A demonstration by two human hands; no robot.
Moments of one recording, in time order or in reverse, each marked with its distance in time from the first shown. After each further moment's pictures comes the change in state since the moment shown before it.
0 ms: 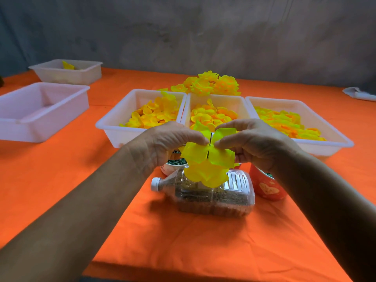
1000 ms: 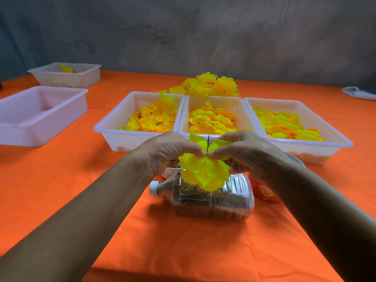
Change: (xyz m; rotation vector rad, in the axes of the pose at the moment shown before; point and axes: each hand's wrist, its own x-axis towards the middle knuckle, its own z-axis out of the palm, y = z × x) left_hand 0.005 -0.010 0.012 0.056 0.139 -0.015; right_hand 0.003 0.013 0.003 -0.159 0.029 0.073
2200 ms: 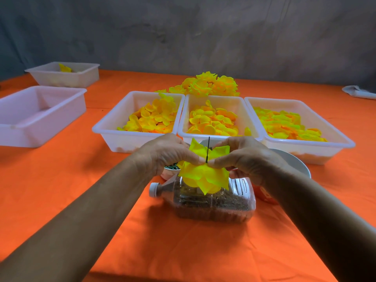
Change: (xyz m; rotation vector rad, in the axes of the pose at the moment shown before) left_hand -0.002 0.001 -0.003 0.175 -0.021 0.002; right_hand 0.011 0.015 0.002 0.043 0.007 0.002
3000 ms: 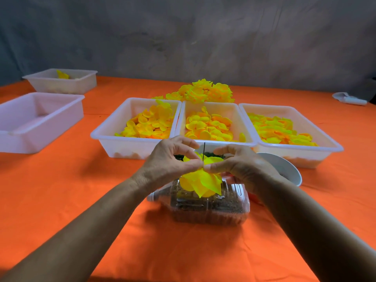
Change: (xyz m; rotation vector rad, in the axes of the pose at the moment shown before) left_hand -0.017 -0.017 0.010 0.088 0.190 0.536; right_hand -0.001 0.010 0.000 0.028 0.074 0.017
